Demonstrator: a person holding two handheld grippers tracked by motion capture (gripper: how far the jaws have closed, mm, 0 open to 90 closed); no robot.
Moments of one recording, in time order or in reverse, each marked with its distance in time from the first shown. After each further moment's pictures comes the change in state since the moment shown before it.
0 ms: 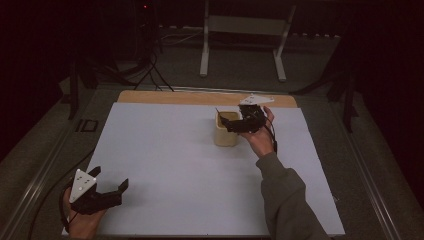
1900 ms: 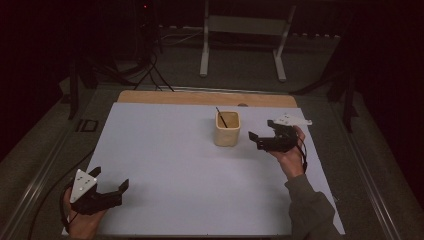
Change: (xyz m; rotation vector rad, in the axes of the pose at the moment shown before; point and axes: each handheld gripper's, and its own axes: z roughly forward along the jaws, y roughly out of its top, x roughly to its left) left arm -0.001 -0.001 0.000 0.005 0.000 0.000; right arm -0.030 -0.061 -0.075 -0.060 -0.043 0.034
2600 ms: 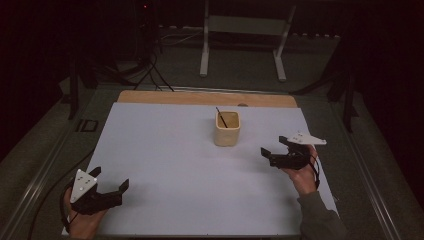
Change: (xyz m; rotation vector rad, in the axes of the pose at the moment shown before) left arm 0.000 0.000 0.000 0.001 0.000 0.004; right arm -0.011 -0.052 -0.032 0.018 -0.008 0.036
